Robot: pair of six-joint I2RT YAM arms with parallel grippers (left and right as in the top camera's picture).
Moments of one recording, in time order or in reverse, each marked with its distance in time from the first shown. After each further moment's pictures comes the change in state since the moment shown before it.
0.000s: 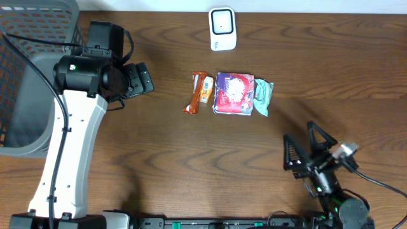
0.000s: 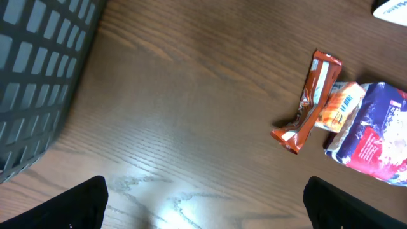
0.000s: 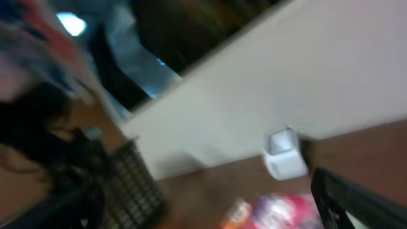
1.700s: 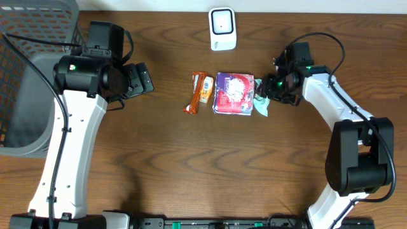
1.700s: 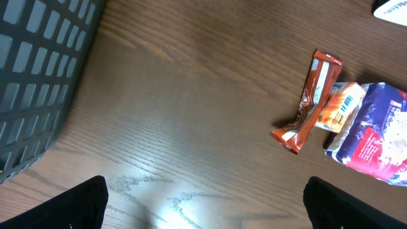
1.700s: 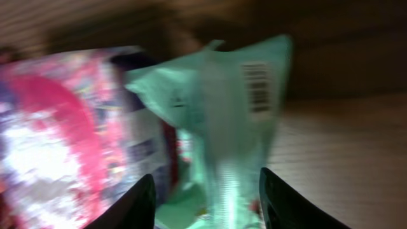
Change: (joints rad) left arm 0.001 0.000 0.000 0.000 0.000 0.000; right arm 0.200 1.902 1.305 -0.952 0.249 -0.342
